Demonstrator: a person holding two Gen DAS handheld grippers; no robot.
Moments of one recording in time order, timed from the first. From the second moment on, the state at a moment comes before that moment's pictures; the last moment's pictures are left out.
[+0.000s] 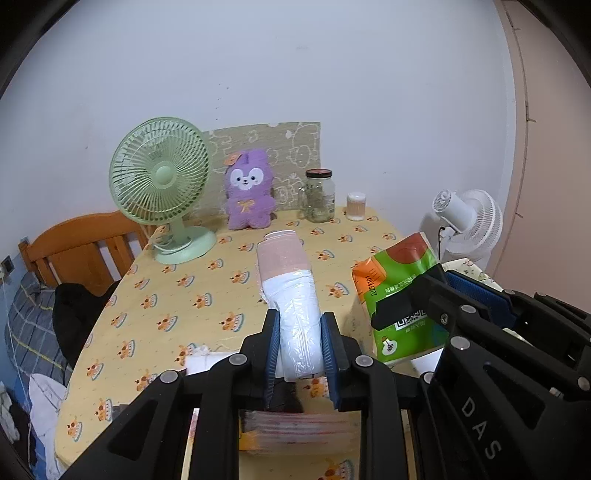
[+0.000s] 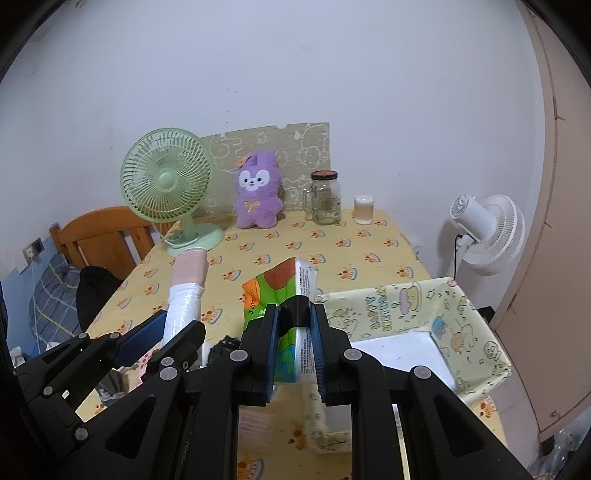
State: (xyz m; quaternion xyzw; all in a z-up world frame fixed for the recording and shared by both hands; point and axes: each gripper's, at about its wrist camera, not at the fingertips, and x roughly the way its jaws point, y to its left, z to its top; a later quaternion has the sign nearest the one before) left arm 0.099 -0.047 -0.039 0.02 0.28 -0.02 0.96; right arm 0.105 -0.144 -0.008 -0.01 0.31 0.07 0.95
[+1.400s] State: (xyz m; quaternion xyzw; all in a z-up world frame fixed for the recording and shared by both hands) left arm 0.142 -0.155 -0.071 0.05 0.33 -0.14 0.93; right arm 0.132 -0.255 -0.037 0.01 0.34 -0.03 0.94
